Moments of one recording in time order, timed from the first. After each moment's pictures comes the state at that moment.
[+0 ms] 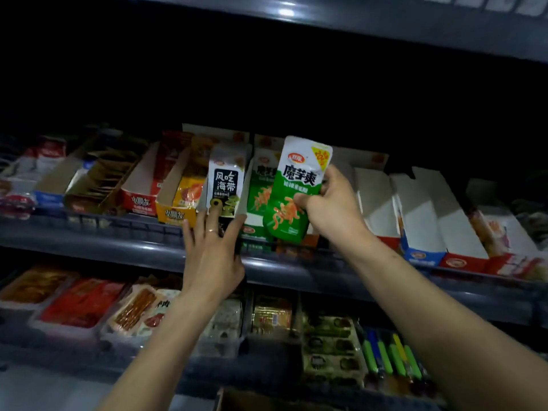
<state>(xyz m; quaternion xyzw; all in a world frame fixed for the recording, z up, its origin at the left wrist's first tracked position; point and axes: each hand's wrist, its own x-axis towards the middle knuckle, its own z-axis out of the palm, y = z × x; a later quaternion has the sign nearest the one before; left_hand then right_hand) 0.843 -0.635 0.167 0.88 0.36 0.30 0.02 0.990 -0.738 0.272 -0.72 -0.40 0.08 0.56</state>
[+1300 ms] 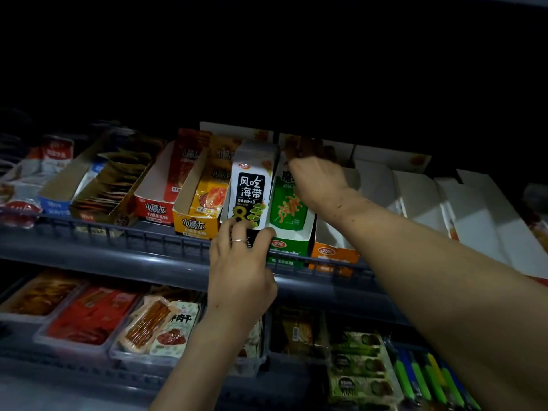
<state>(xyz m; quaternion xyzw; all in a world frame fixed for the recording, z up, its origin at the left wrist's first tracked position) 0.852 -0.617 0.159 0.88 0.33 0.35 0.05 1.009 -0.620 0.279 -0.80 -0.53 -0.27 0.00</state>
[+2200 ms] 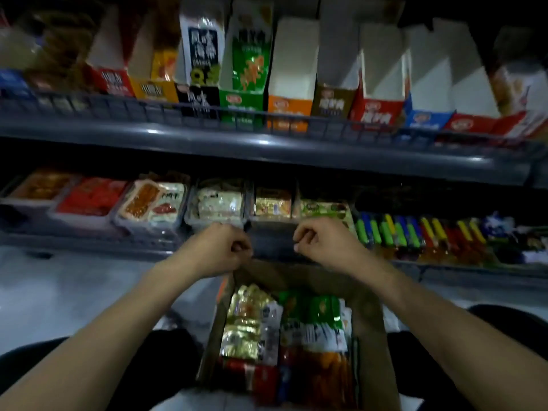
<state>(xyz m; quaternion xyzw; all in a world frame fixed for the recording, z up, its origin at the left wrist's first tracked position) 0.778 -0.705 0.068 0.95 0.21 -0.01 0.23 0.955 -0.866 0.085 -0.81 -0.50 0.22 0.22</state>
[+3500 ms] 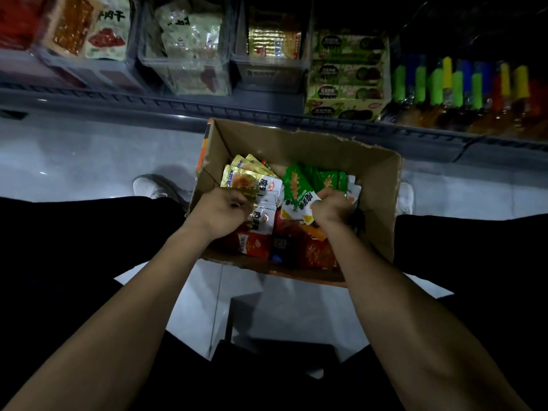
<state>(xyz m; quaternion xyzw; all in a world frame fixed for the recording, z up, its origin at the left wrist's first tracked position) 0.749 -0.821 -0.086 0.75 0.46 -0.13 0.45 0.930 -0.948 -0.184 -0.91 -0.07 0.34 0.22</state>
